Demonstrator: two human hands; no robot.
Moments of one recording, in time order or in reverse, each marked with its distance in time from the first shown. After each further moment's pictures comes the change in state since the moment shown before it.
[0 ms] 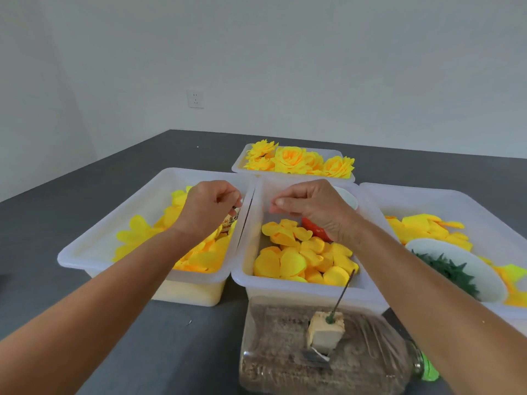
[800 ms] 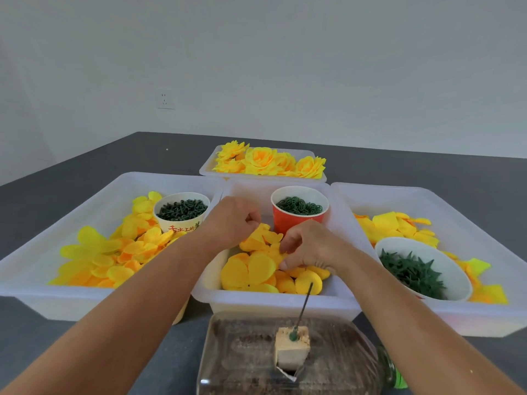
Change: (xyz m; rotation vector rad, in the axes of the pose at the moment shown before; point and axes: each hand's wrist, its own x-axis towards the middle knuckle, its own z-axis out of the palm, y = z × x) left_hand 0.024 0.017 0.076 0.428 -0.345 0.220; right_hand -0.024 0.044 -0.031 -0.539 -0.065 0.348
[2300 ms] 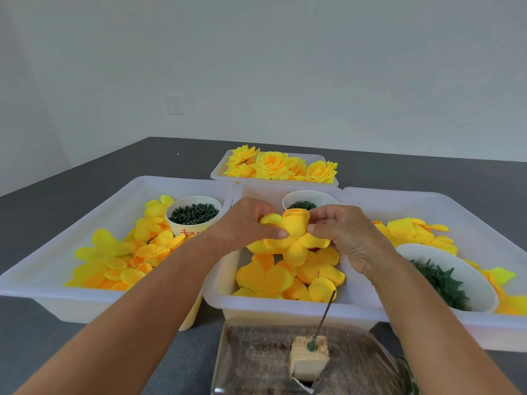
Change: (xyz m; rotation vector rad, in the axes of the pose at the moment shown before) left_hand -0.008 0.008 -0.011 -0.521 -0.134 -0.039; right_hand -0.012 -0.005 -0.018 0.594 0.251 -0.045
